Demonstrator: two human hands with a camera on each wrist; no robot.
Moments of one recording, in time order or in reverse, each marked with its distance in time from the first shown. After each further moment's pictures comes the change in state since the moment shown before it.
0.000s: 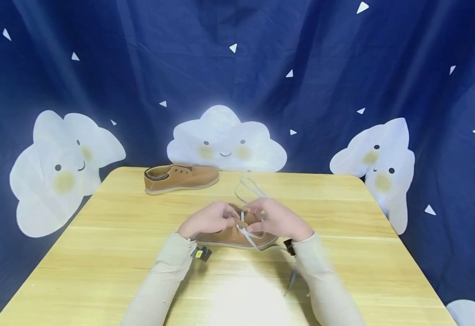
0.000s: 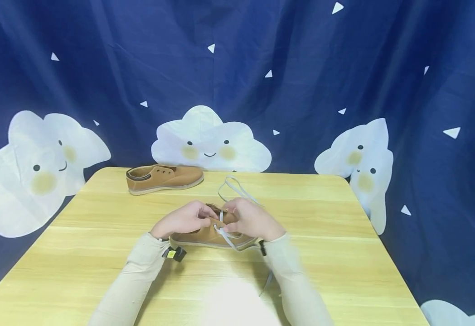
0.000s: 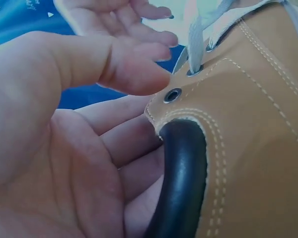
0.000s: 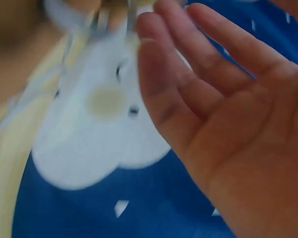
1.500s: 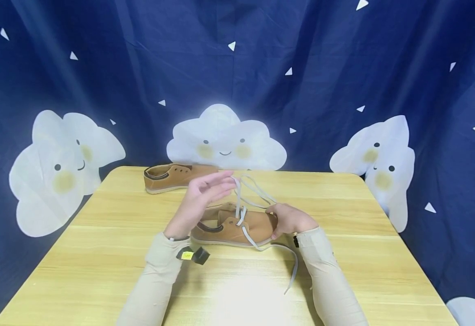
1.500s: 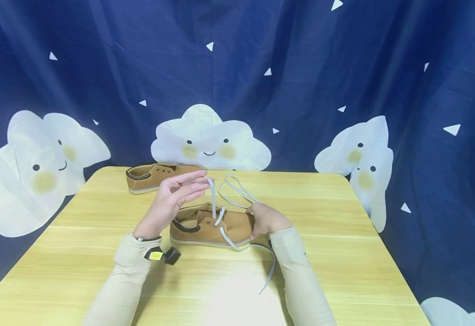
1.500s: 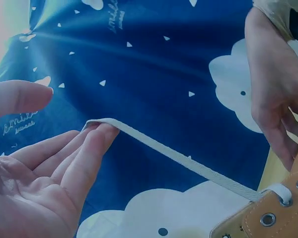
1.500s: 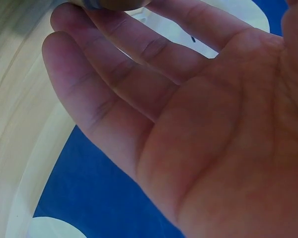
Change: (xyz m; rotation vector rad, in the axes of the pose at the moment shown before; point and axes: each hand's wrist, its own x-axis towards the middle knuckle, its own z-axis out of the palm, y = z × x) left_hand -0.029 0.043 -0.026 -0.763 0.444 0.233; right_hand -0.005 0.049 0.004 -0.099 -0.186 0.317
